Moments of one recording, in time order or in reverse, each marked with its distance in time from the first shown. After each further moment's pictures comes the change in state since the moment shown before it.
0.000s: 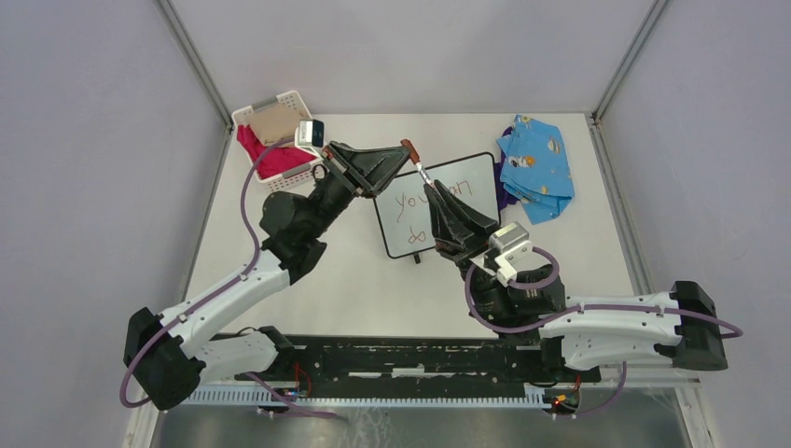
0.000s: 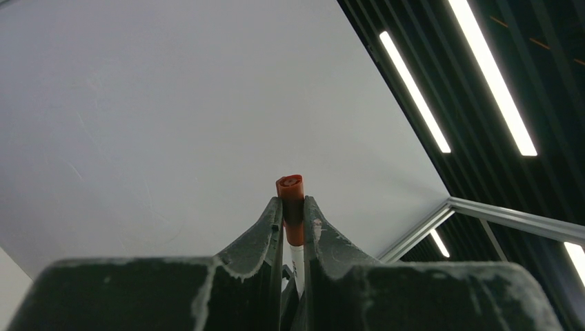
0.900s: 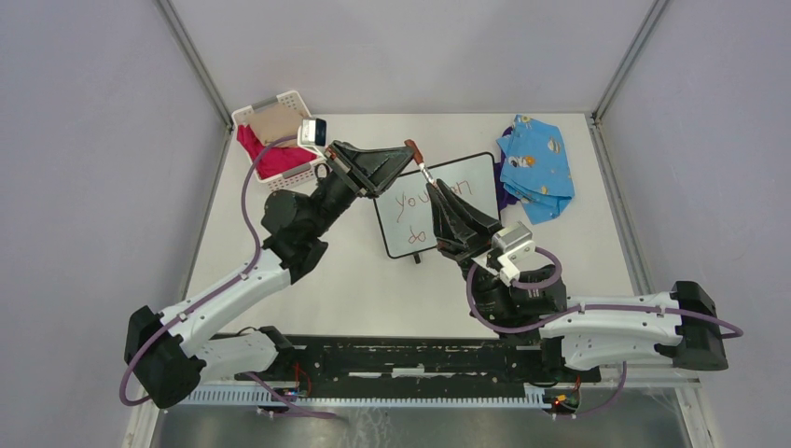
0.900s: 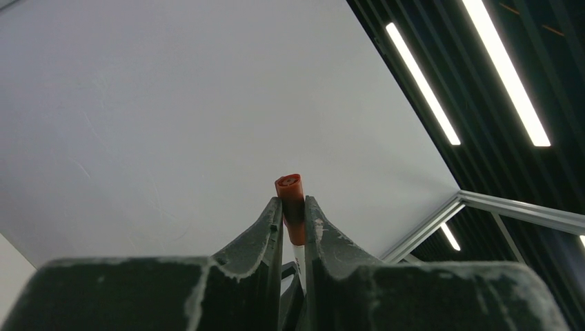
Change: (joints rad) left arm -0.015 0.009 0.018 -0.014 0.010 0.040; right arm 0.001 -0.002 0.000 0.015 0.006 -0.002
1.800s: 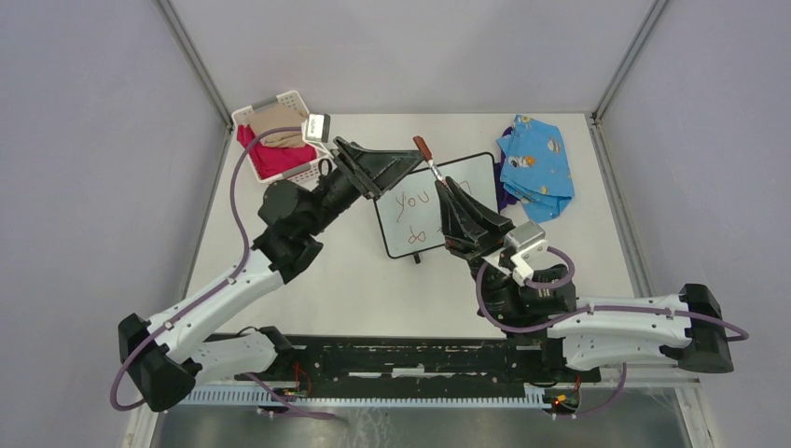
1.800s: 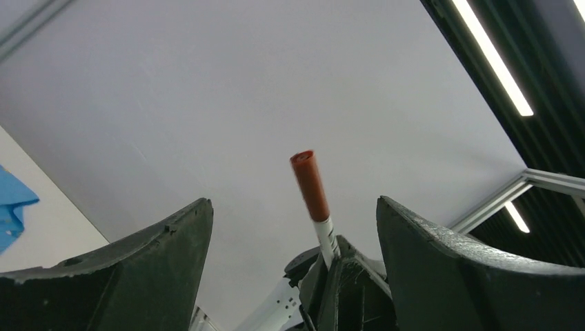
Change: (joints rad) left arm -0.029 -0.034 0.060 -0.215 0.006 0.154; right arm -0.001 -0.039 -0.003 -0.020 -0.003 -0.002
